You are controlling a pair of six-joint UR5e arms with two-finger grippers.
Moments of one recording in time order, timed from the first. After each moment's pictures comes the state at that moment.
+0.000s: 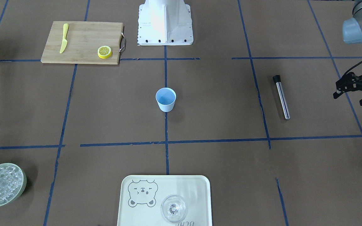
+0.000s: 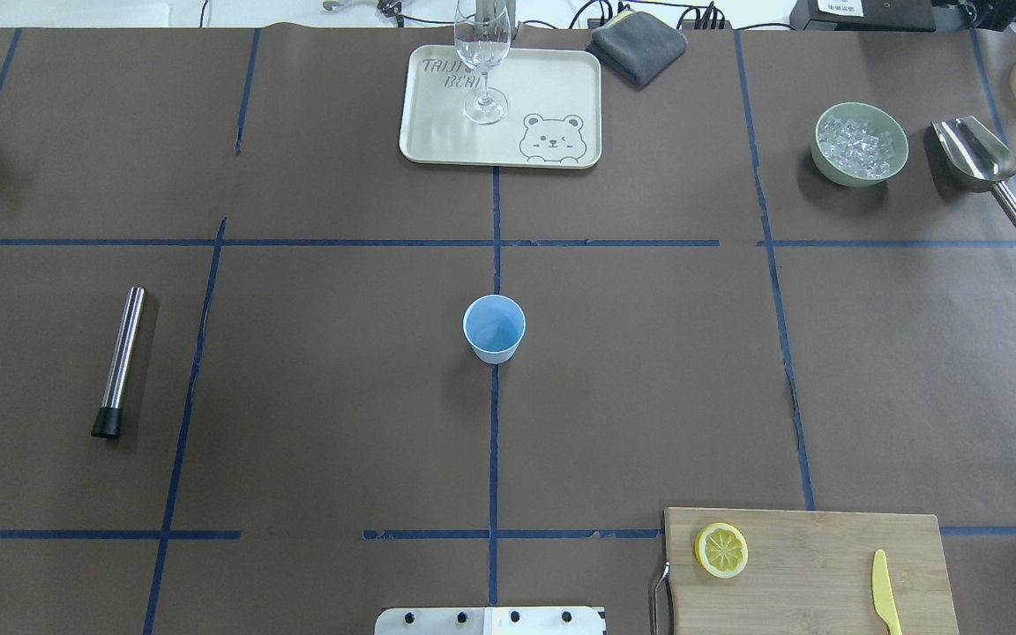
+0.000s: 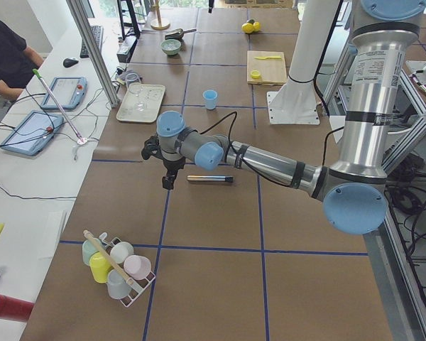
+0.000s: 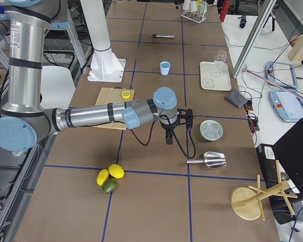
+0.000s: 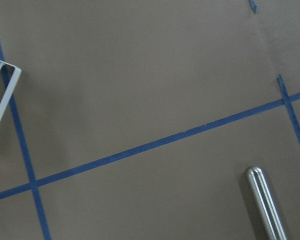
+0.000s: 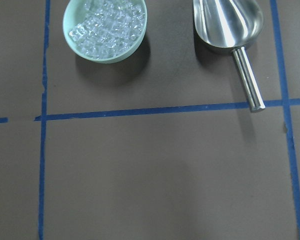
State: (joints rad) left arm -1.24 -1.66 -1.76 -1.81 -2.34 -0.30; right arm 1.31 -1.73 1.97 -1.28 2.36 0.63
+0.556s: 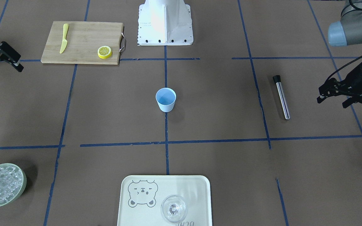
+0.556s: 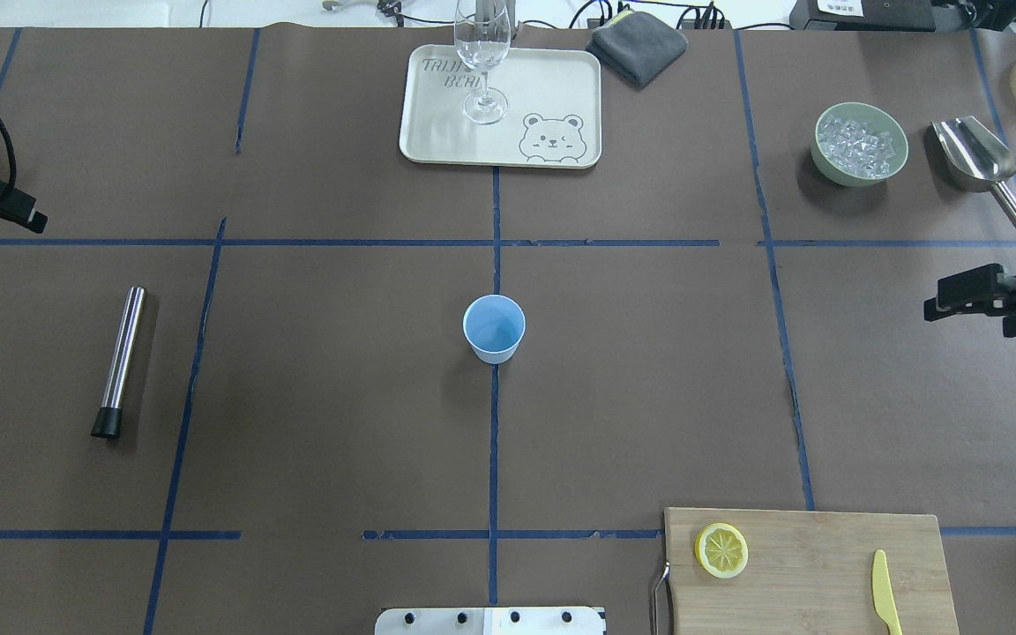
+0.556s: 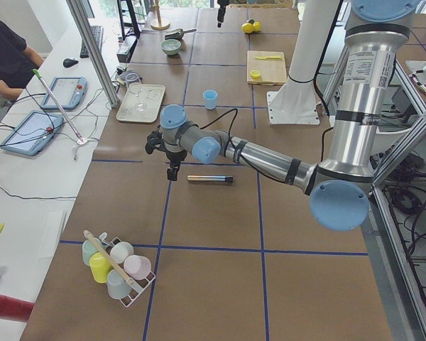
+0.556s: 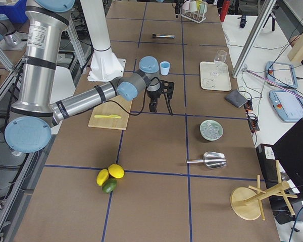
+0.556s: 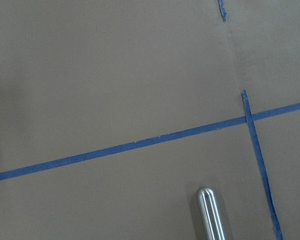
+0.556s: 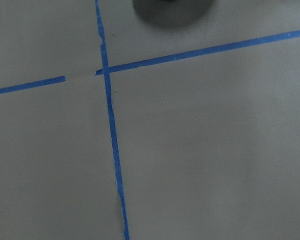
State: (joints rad) left arm -1.15 -1.70 -1.75 -1.83 -2.27 -0.51; right arm 0.94 -1.77 2.20 -1.27 2.15 1.09
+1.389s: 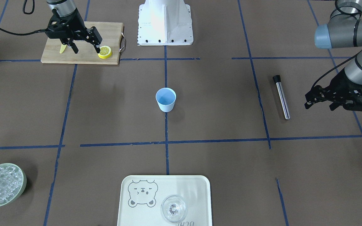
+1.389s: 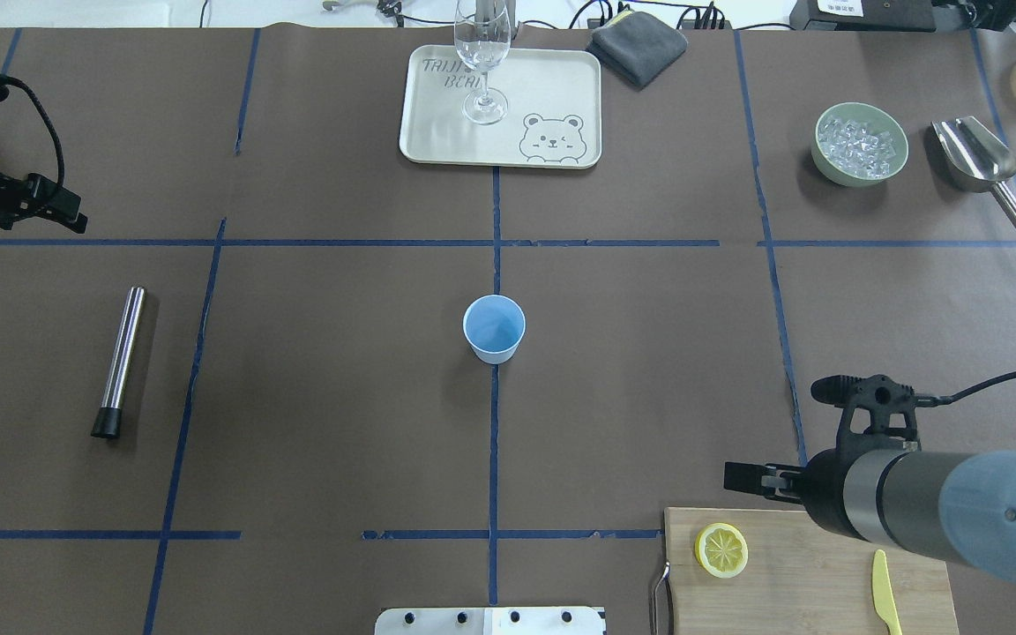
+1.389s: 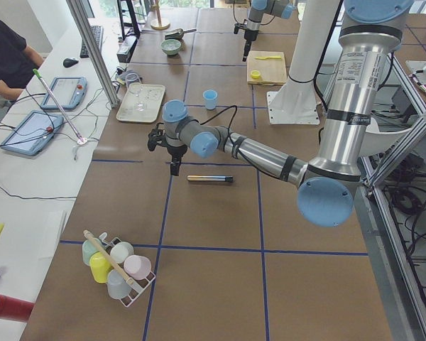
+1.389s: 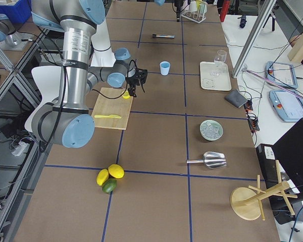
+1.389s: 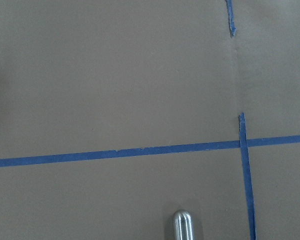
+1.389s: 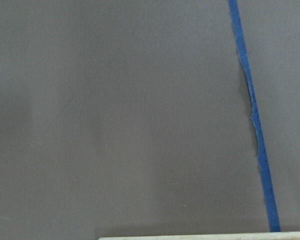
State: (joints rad) left arm -1.10 -1.73 -1.74 -1.83 -2.24 -0.64; right arm 0.21 -1.73 2.27 -1.22 1.56 1.55
